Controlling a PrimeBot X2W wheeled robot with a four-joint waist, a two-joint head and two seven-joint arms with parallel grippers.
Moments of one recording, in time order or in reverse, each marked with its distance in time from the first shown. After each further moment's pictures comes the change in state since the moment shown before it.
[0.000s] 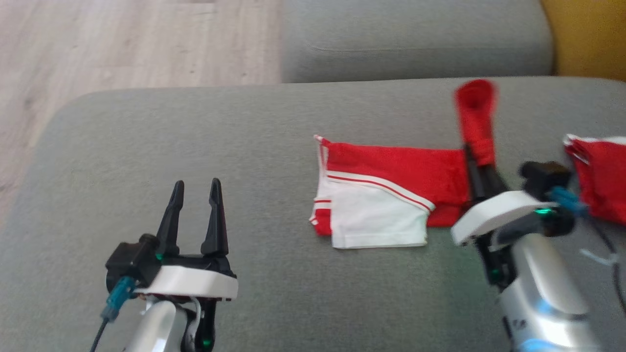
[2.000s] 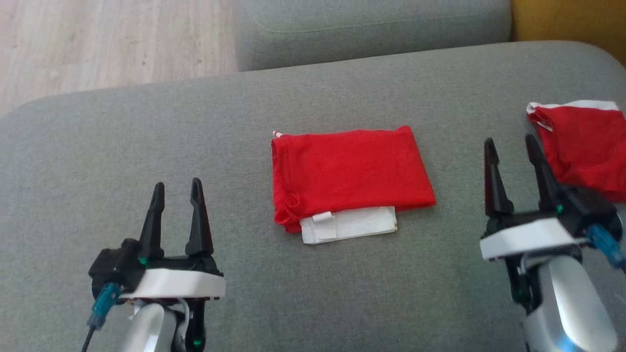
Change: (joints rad) left arm 0.017 0.000 0.049 -0.018 -0.001 0.014 -0.015; right arm 0.156 0.002 -0.066 -0.273 -0.164 0.000 -0.139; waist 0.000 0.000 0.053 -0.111
